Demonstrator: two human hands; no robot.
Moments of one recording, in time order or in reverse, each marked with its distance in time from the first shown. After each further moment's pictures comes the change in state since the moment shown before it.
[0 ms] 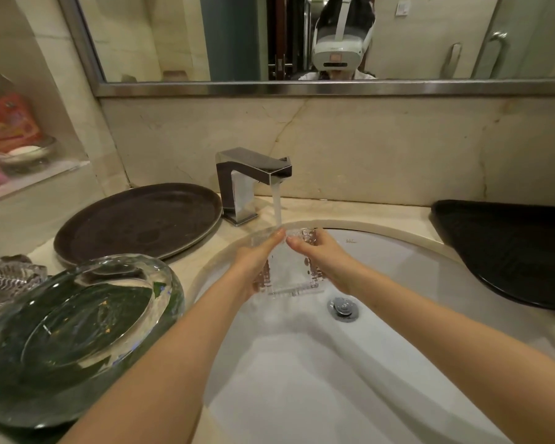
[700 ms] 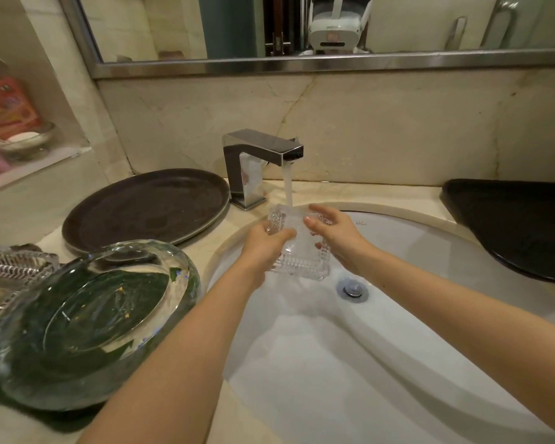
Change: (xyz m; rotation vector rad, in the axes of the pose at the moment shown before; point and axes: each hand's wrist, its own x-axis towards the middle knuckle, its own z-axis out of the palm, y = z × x) left_hand -0.013 0.001 -0.004 0.069 -0.005 0.203; right_hand 0.001 -0.002 0.006 0.066 0.152 -0.059
